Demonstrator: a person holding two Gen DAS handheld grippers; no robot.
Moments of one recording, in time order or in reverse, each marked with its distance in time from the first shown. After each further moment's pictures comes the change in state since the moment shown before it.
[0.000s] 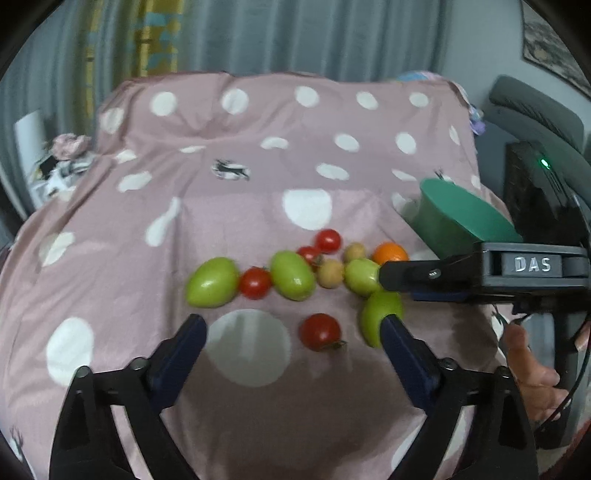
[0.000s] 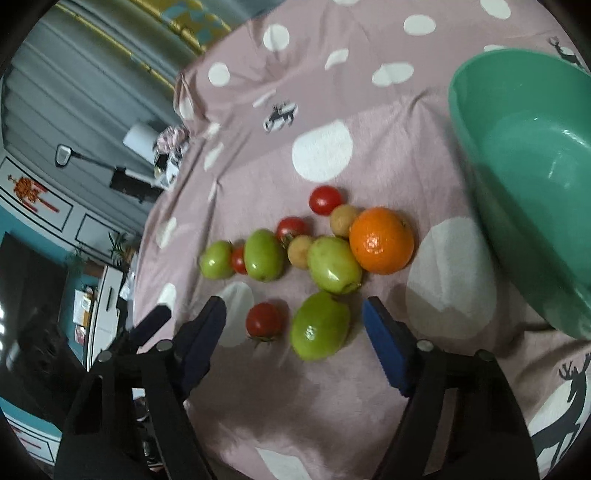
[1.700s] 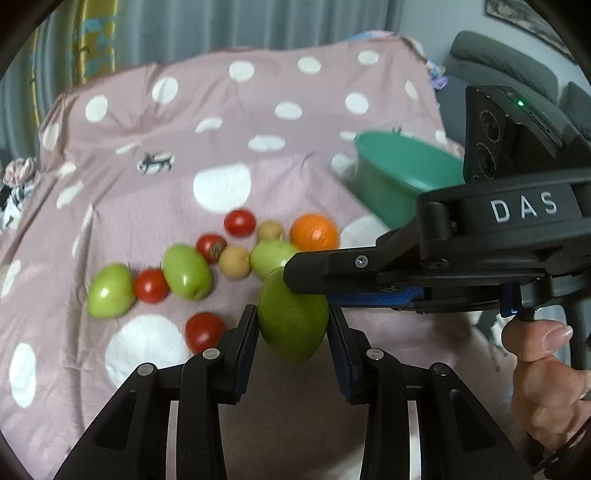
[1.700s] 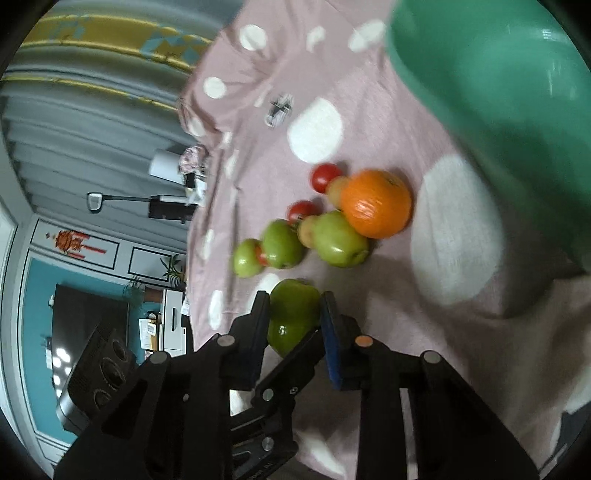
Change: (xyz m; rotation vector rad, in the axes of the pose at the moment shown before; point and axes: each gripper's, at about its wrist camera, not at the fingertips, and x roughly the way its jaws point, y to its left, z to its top) left arm 0.026 -0.070 0.008 0.119 0.055 -0.053; right arm -0.023 -0.055 -0.017 0.201 0.006 0.244
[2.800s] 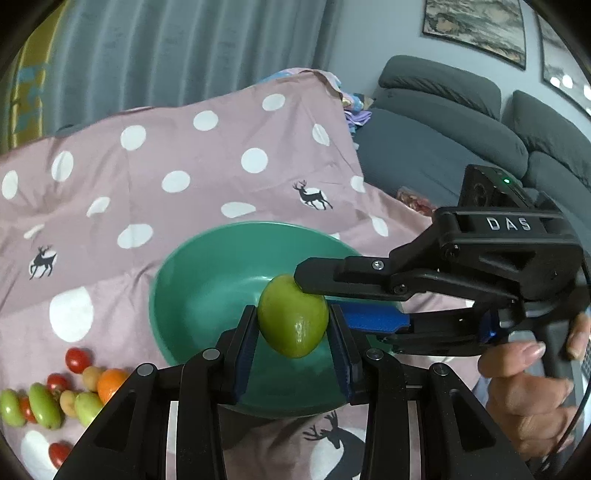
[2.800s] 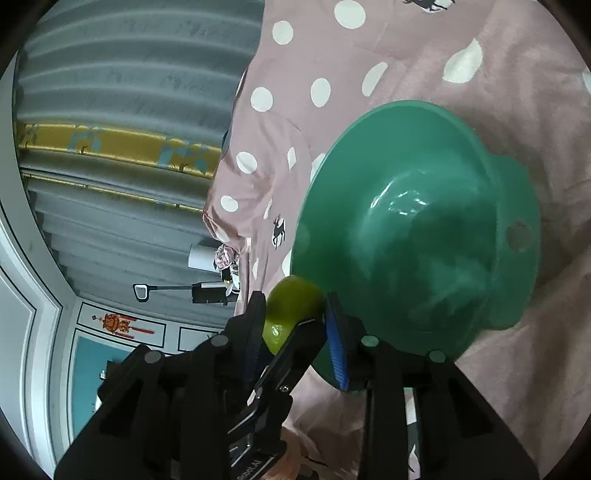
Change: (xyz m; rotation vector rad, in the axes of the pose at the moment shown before) left arm 0.031 -0.136 0.089 0.088 -0.163 -0.209; right arm -0.150 -0.092 0.054 0.219 -0.249 0.162
